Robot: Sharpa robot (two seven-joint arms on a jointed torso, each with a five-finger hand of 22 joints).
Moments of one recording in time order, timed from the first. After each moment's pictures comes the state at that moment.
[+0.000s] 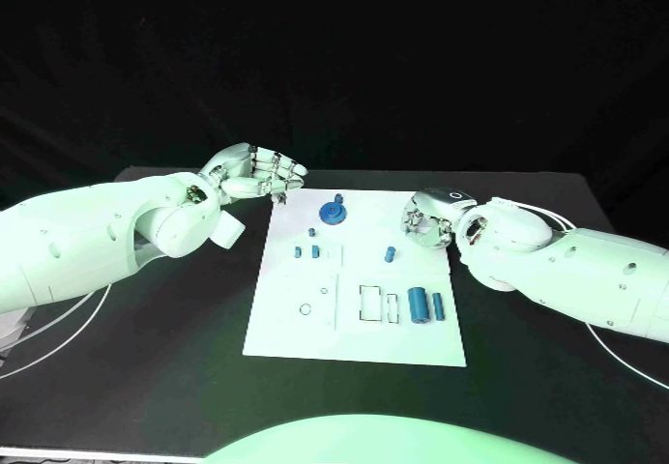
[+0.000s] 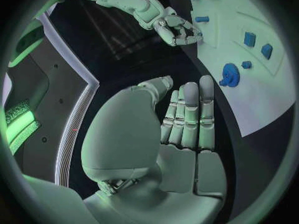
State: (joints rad) left arm 1.22 -0.97 -0.02 1.46 -0.39 -0.12 0.25; left_hand 1.48 -0.22 0.51 0.15 0.19 0.84 0.20 0.25 0.32 0.92 0.13 0.46 0.23 1.05 0.05 1.16 0.49 0.18 0.95 0.14 0.91 0.68; right arm 1.24 -0.62 -0.16 1.32 -1.57 -0.28 -0.19; right_hand 1.44 -0.17 0.63 0.11 0.06 1.05 0.12 0.29 0.31 1.27 0.07 0.06 0.08 1.46 -0.02 1.31 1.16 0.08 1.46 0.07 1.33 1.27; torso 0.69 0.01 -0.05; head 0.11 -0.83
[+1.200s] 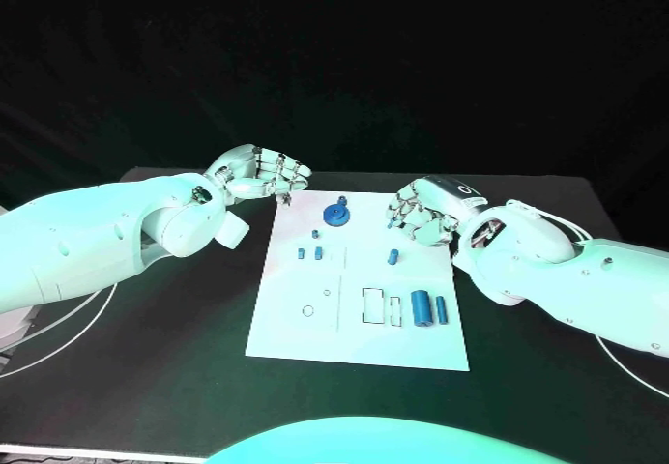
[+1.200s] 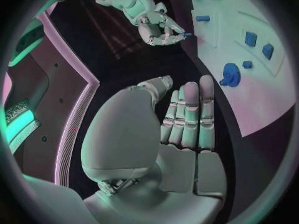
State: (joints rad) left arm 1.22 -0.97 -0.02 1.46 -0.38 -0.12 0.26; left_hand 1.47 -0.23 0.51 0.15 0.19 0.84 0.20 0.25 0.32 0.91 0.14 0.46 0.23 1.05 0.05 1.16 0.48 0.18 0.95 0.14 0.90 0.68; right arm 1.25 -0.69 -0.15 1.55 -1.48 -0.48 -0.14; right_hand 1.42 -0.16 0.65 0.08 0.05 1.05 0.12 0.31 0.33 1.27 0.08 0.07 0.09 1.46 -0.02 1.32 1.17 0.08 1.46 0.07 1.33 1.29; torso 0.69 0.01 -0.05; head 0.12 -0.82
